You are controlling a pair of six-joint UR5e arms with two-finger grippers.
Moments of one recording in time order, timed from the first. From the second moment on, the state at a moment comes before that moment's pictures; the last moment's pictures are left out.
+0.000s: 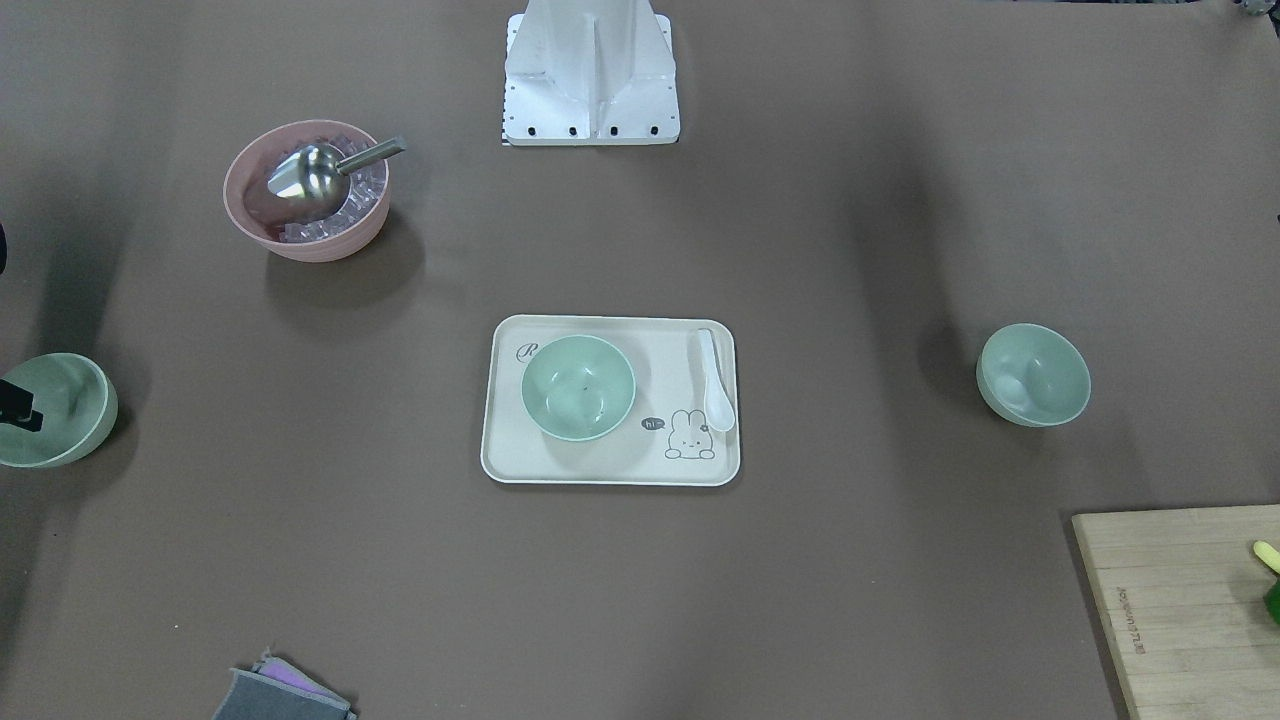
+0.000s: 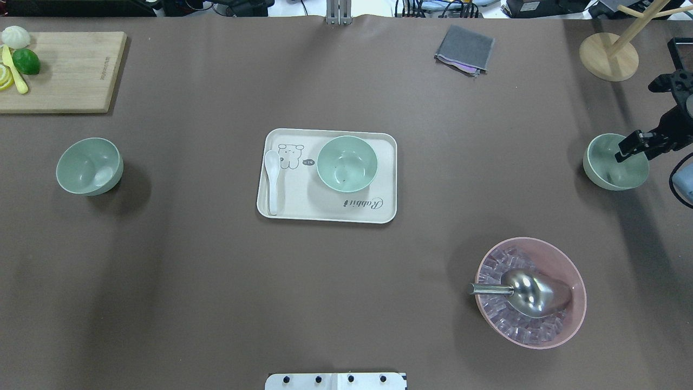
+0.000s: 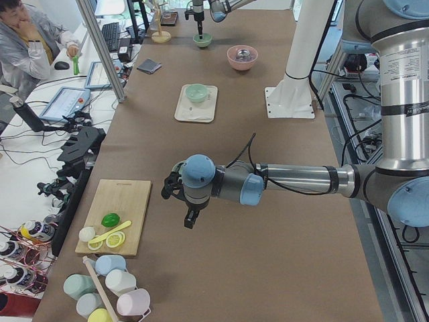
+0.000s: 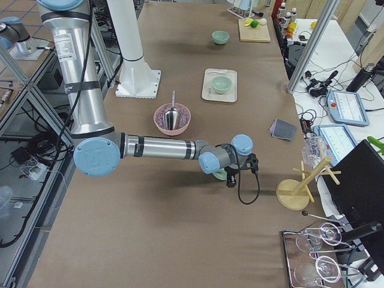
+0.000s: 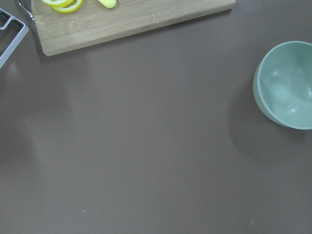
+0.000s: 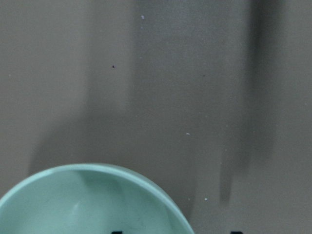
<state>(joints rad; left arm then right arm) -1.55 -1.42 -1.73 -1.75 -2.46 0.14 1.20 -1.40 1.29 -1.13 2.34 0.40</state>
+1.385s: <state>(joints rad) -1.40 -1.45 -1.73 -1.91 -2.48 -0.28 1.04 -1.12 1.59 -1.30 2.43 1.16</state>
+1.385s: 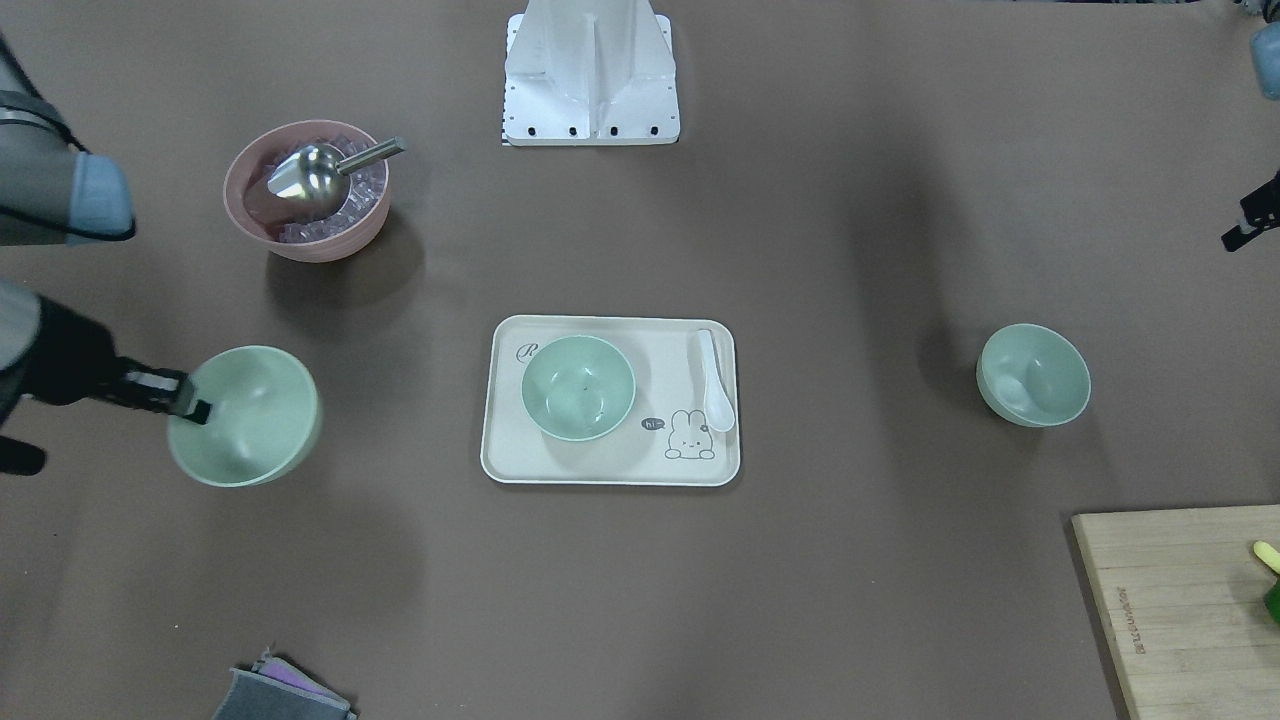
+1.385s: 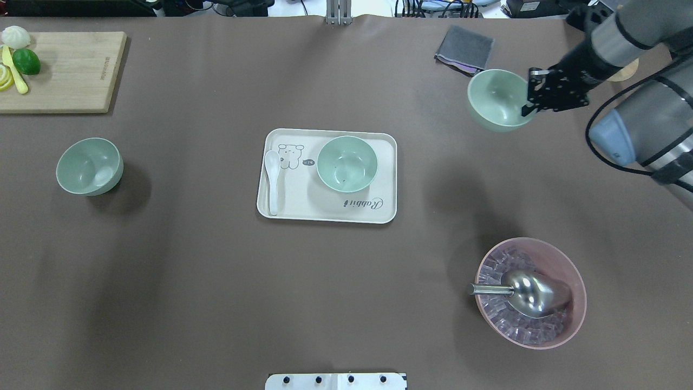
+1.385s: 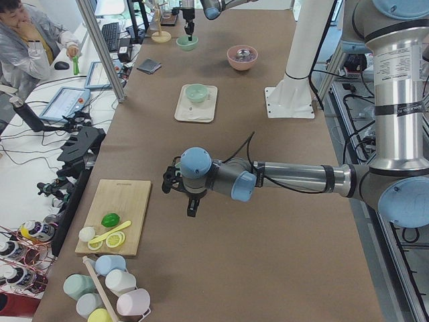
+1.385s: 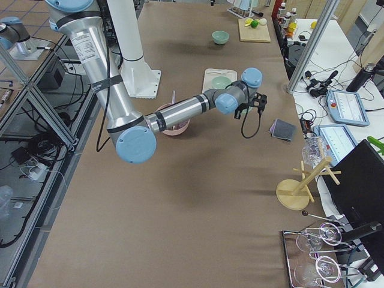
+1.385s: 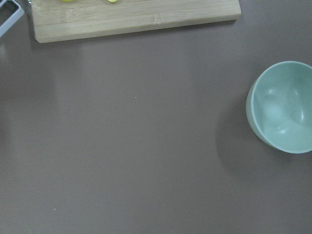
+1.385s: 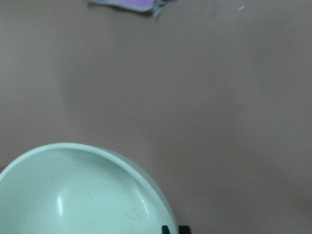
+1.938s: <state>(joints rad) -1.31 -1.51 -1.68 -1.96 -2.41 -0.41 0.75 -0.91 1.56 -1.29 2.18 1.50</state>
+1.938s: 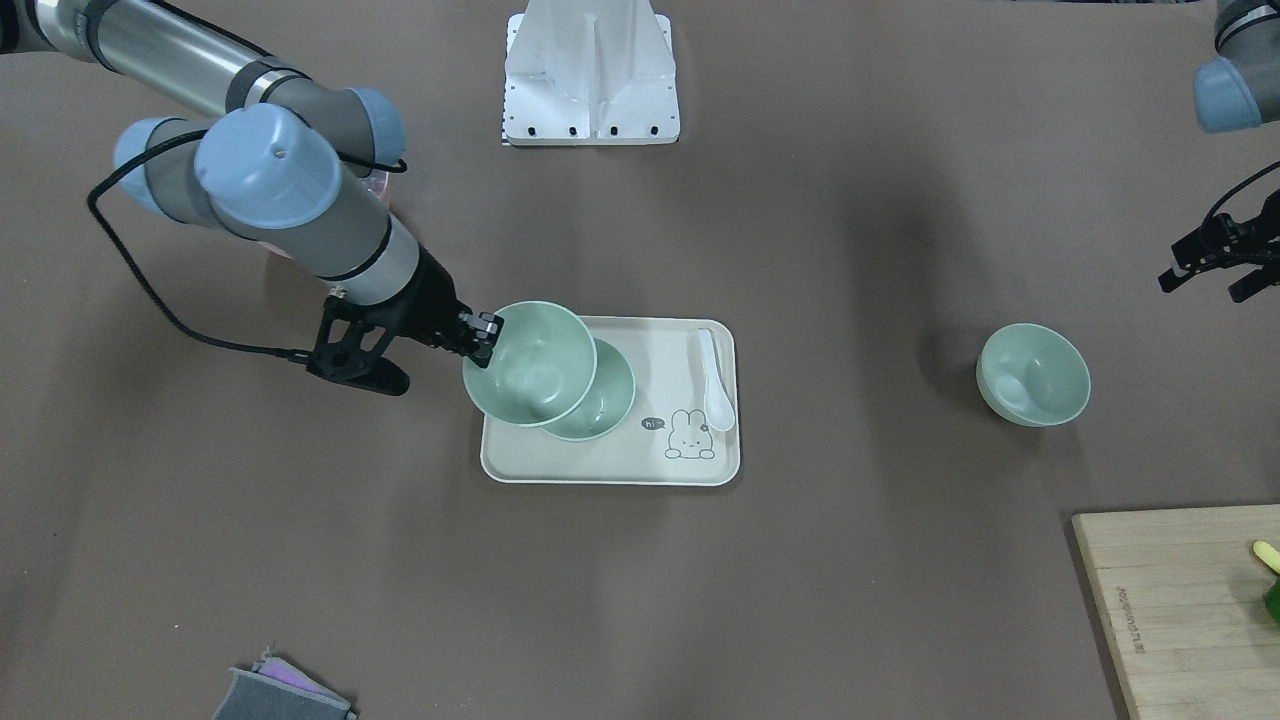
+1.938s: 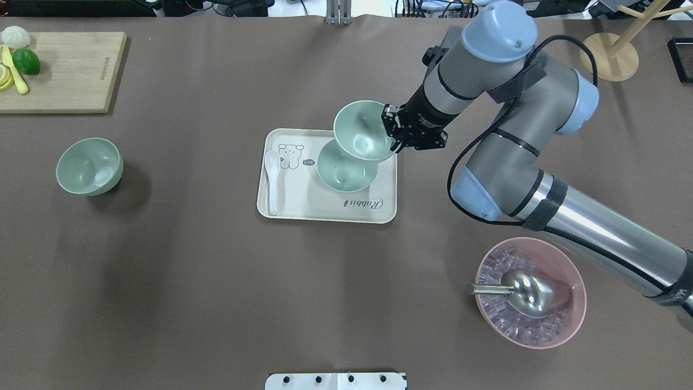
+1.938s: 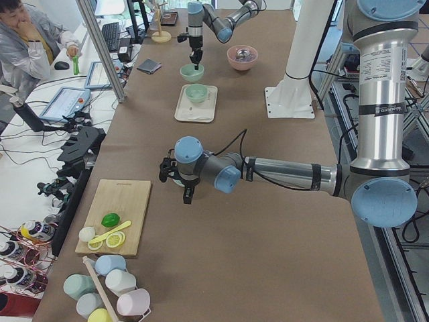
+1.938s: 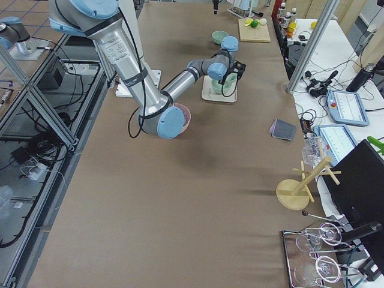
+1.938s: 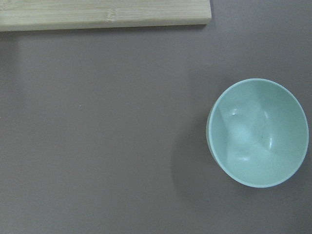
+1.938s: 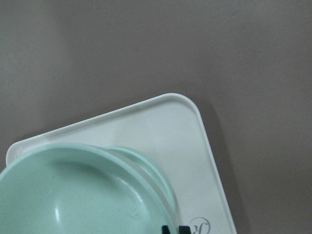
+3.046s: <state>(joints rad) -1.22 -1.59 -1.64 -1.96 -2.35 -0.51 0.71 -0.90 1.51 -1.18 2.10 1.57</state>
